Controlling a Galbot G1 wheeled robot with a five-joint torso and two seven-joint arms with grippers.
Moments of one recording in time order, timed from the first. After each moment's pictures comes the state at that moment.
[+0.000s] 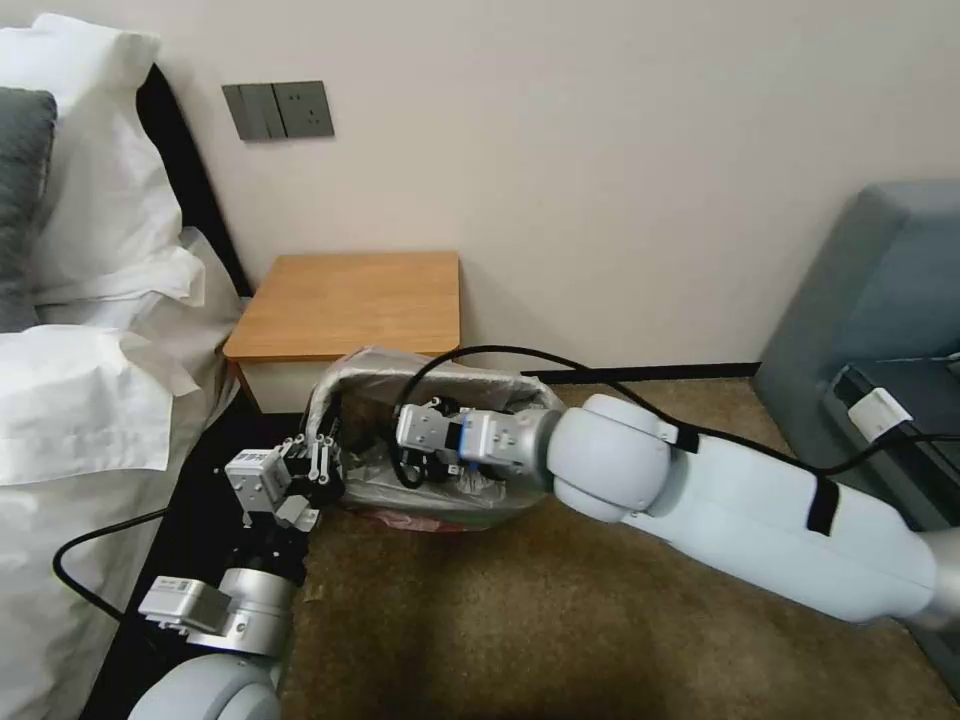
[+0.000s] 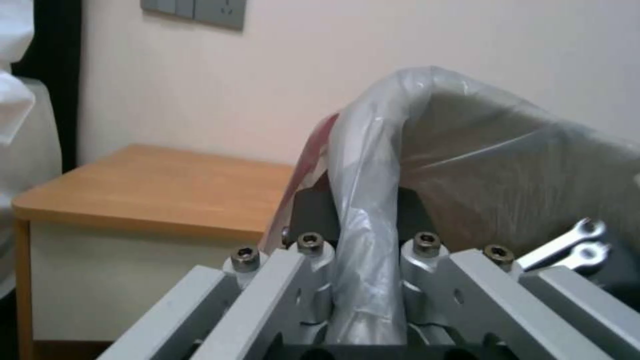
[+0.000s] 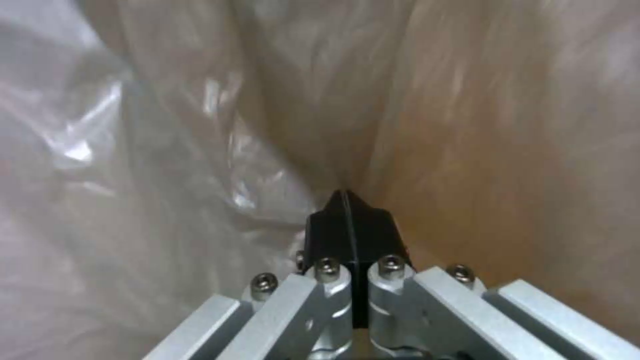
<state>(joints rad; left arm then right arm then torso) 1.72 -1.37 -0.56 -2.42 -0.38 0.00 0.00 -0.23 0.99 -0.63 2.05 0.27 -0.69 -0.29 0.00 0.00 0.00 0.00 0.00</state>
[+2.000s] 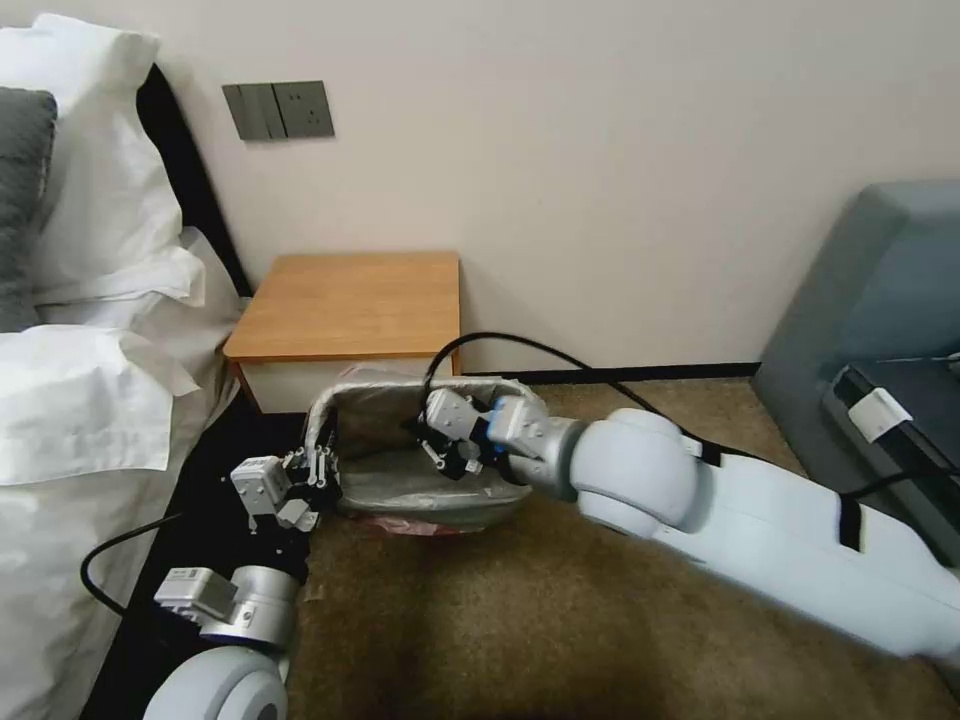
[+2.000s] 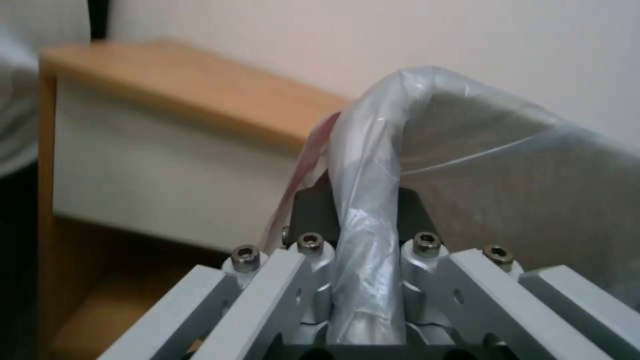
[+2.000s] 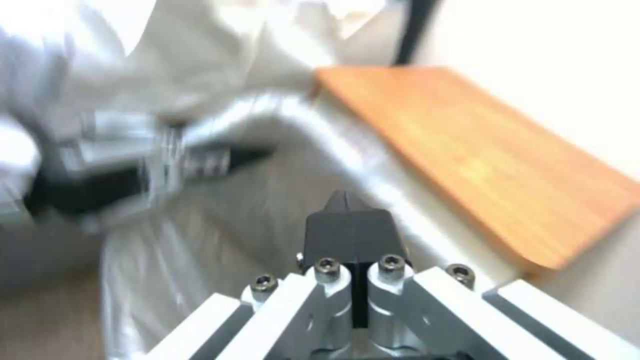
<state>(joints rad) 1.69 -1.38 -0.56 -2.31 -0.53 0.09 -0.07 -0.46 0.84 -0.37 2.28 0.73 -0.70 0.06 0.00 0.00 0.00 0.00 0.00</state>
